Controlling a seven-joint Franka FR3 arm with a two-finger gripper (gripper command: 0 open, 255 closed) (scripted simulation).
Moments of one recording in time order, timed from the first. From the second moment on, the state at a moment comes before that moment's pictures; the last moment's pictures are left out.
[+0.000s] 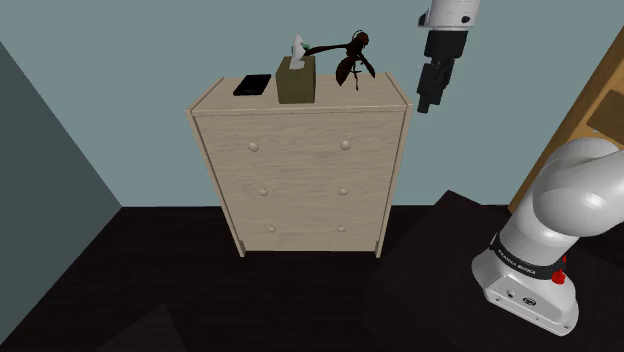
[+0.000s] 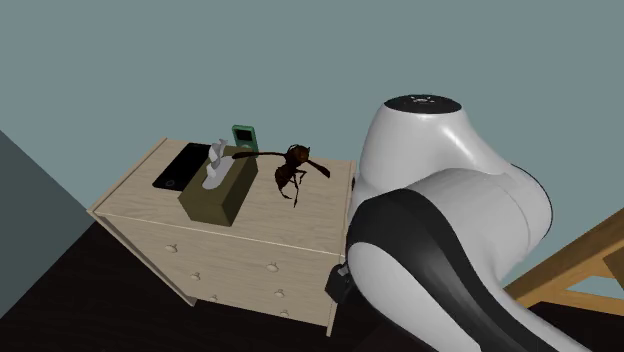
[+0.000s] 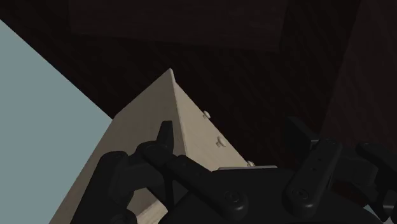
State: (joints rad) arm 0.02 -0.76 -0.07 -2.43 0.07 1.61 -0.16
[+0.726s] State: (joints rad) arm 0.07 -0.43 -0.16 -2.04 0.09 1.56 -0.34
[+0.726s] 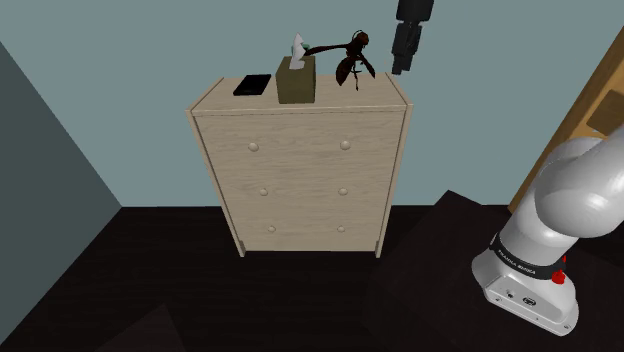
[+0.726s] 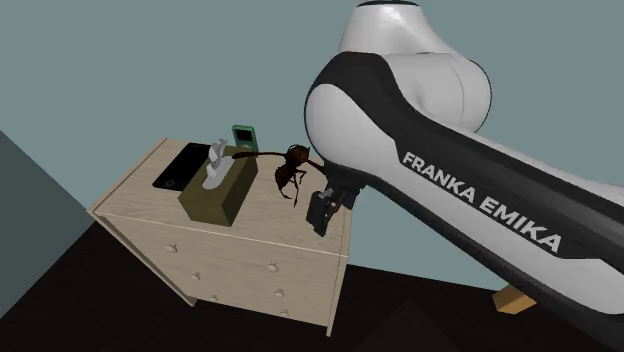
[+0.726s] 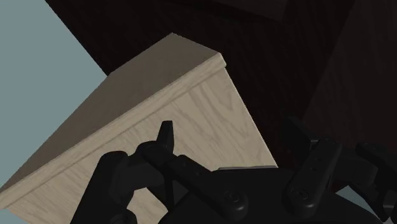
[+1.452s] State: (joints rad) arm 0.08 0.01 -0.24 -1.40 0.20 1.36 -0.56
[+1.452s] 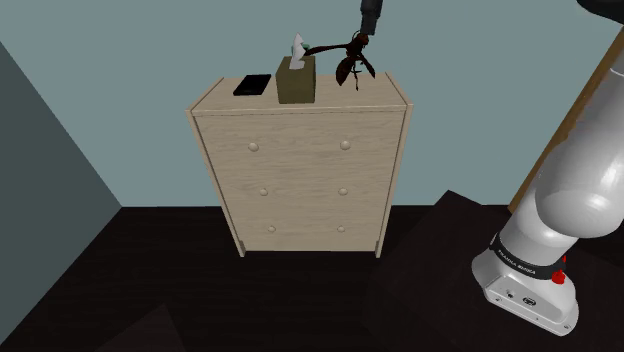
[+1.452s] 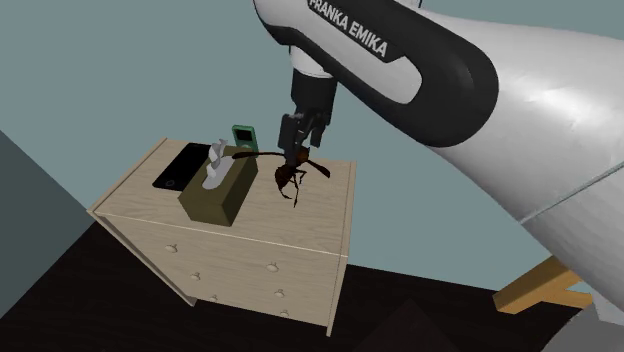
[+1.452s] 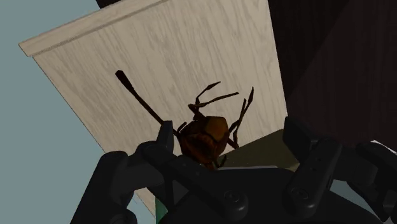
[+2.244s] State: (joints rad) arm 0.07 0.11 -0.25 -1.31 0.23 1.37 -0.63
